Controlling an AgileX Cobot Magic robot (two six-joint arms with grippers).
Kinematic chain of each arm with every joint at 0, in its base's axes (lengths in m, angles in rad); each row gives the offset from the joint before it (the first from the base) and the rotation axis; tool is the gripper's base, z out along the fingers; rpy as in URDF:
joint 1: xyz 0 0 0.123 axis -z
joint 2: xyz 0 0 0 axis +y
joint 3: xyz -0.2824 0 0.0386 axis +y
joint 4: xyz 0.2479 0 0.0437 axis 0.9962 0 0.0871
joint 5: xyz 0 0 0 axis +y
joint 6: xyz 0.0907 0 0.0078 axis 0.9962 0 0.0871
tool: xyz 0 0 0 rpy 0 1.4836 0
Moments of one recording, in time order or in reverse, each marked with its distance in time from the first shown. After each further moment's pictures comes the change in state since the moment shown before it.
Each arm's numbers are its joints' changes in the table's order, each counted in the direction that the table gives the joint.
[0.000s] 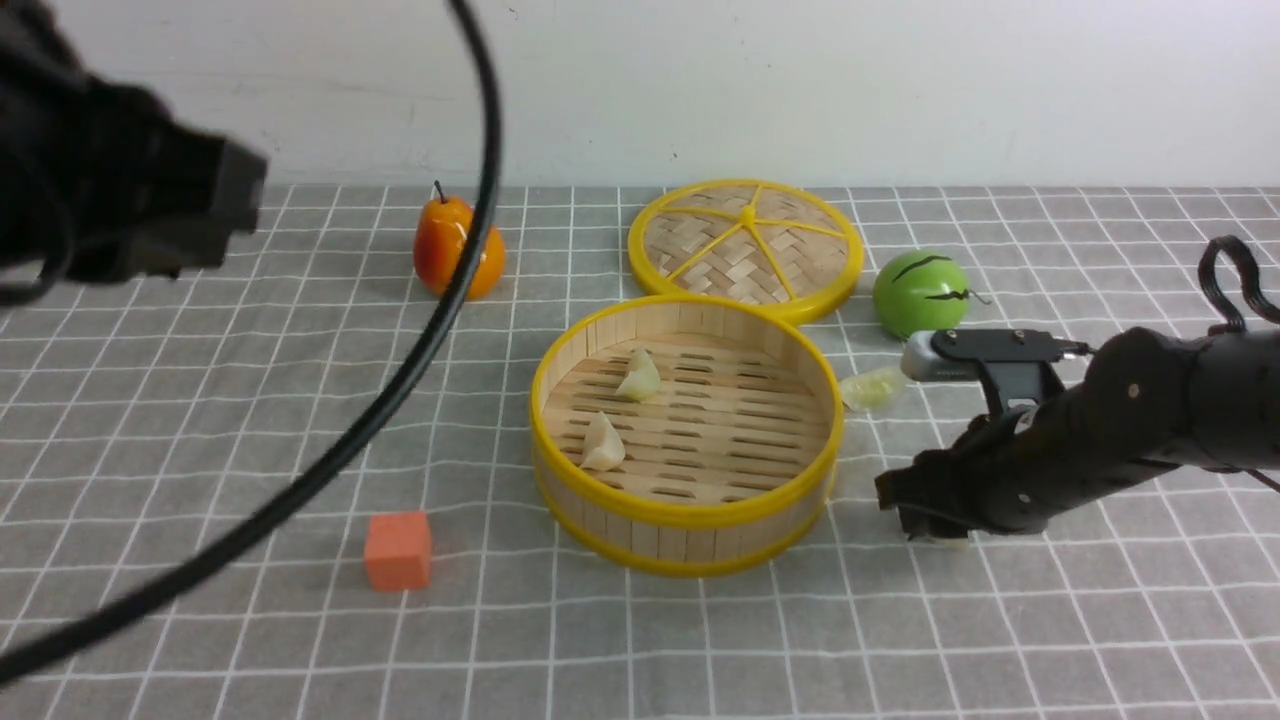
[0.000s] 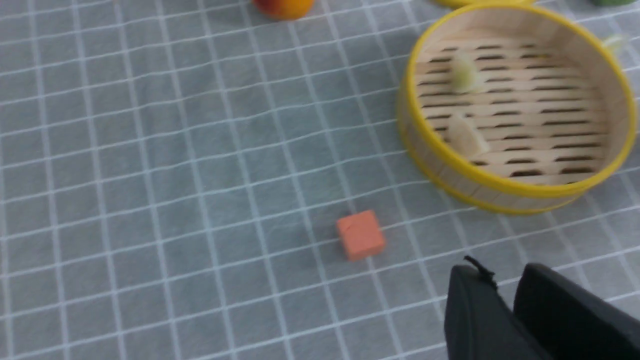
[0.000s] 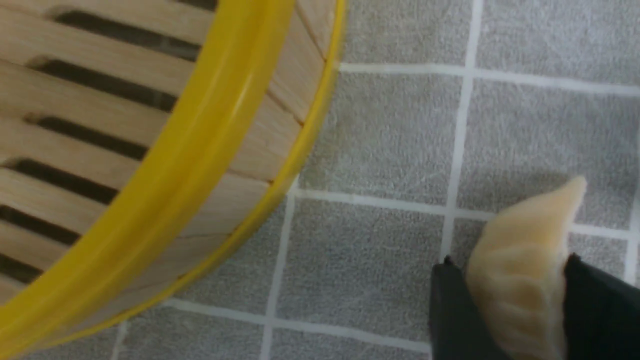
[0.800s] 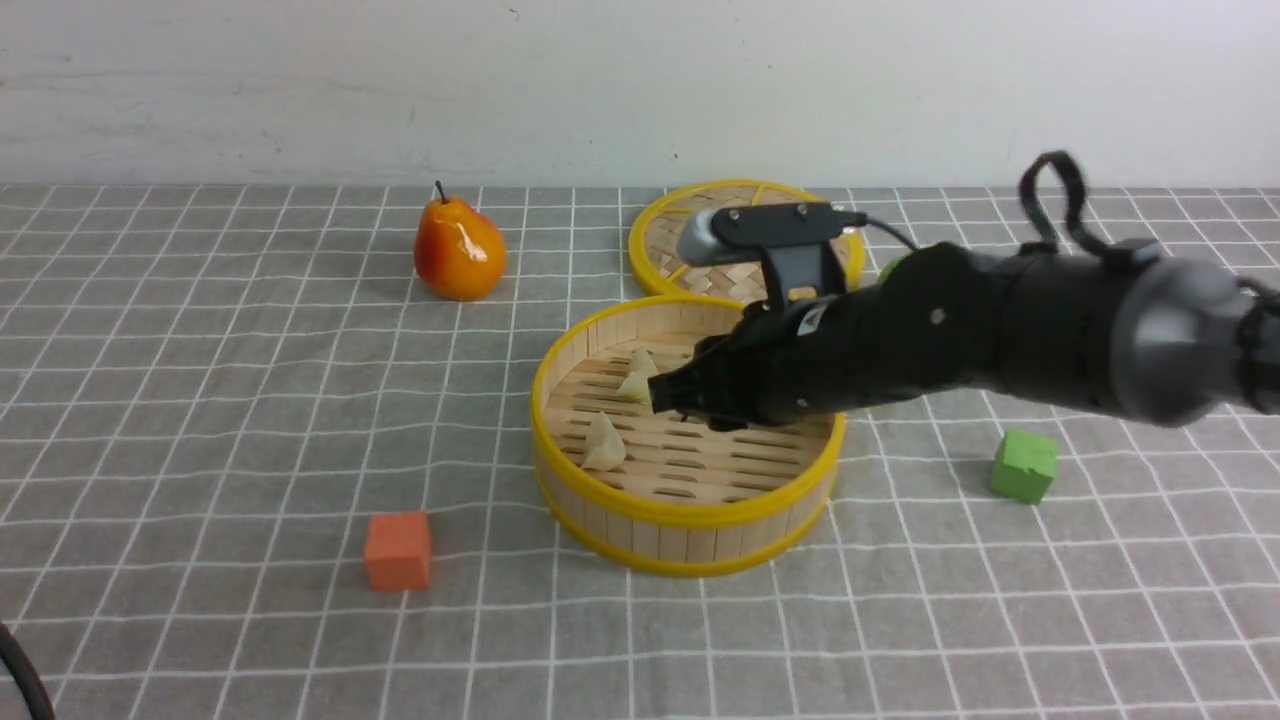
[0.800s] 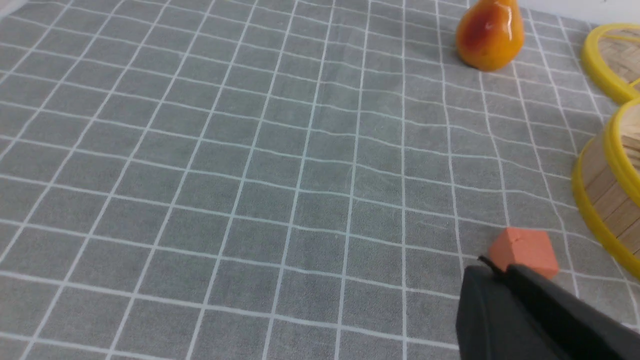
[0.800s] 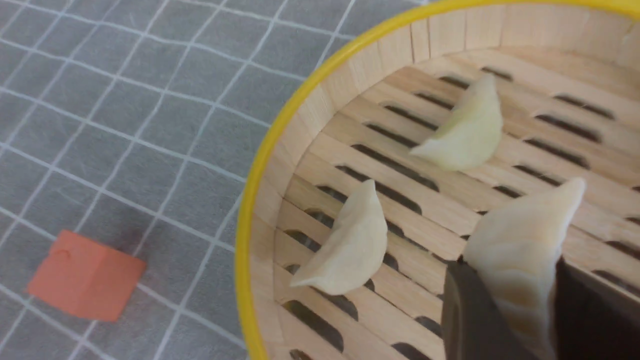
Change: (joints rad) right arm -0.283 0.067 -0.290 0.123 -0.059 -0.043; left arm 0.000 -0.638 0.894 0.539 -0.395 -0.742
